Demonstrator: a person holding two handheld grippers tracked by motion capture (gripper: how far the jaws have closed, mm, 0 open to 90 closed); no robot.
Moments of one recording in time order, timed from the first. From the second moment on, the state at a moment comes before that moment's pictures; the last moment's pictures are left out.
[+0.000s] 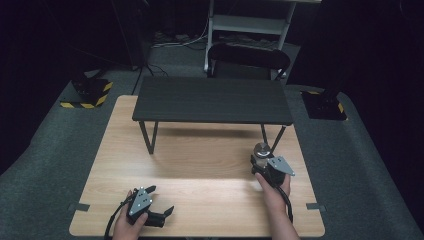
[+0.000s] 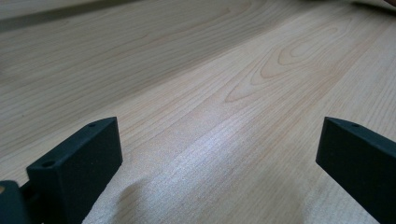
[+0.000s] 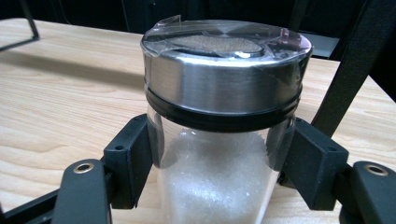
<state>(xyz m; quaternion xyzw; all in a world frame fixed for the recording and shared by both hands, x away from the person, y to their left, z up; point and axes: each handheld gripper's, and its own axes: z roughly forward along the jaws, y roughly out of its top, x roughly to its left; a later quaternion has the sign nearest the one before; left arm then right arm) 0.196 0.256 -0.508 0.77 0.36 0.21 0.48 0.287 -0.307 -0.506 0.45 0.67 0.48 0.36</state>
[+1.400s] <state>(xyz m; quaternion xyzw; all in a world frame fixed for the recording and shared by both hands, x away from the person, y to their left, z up) 0.196 0.256 -0.506 0.78 0.35 0.20 0.48 0.257 -0.279 -0.350 0.39 0.66 0.55 0.33</state>
